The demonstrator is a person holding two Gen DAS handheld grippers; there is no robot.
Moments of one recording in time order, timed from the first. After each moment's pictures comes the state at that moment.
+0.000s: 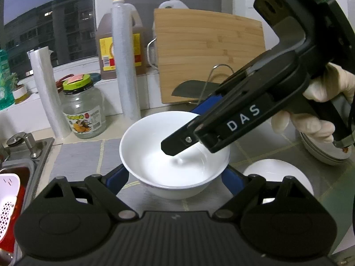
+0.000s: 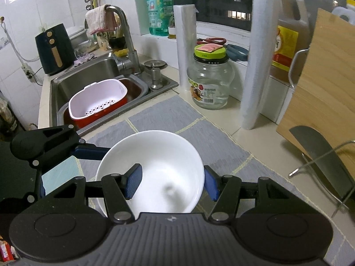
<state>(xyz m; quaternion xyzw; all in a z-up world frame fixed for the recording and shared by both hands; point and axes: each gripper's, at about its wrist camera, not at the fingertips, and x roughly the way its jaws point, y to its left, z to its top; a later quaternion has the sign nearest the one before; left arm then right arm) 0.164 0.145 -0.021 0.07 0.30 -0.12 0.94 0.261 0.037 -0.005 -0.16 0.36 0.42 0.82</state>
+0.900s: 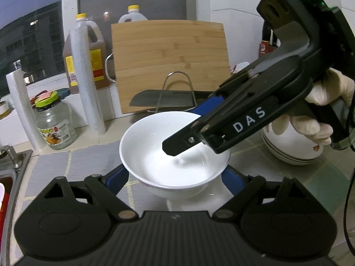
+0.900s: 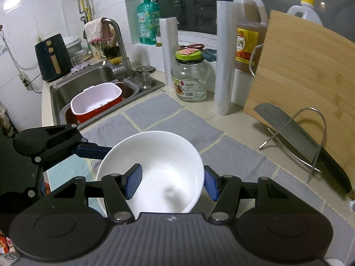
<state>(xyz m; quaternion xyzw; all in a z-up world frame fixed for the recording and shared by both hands) 0.129 0.074 -0.011 0.09 0.29 -0.16 0.94 0.212 -0.049 0.010 -0.14 0.34 0.39 0.84</state>
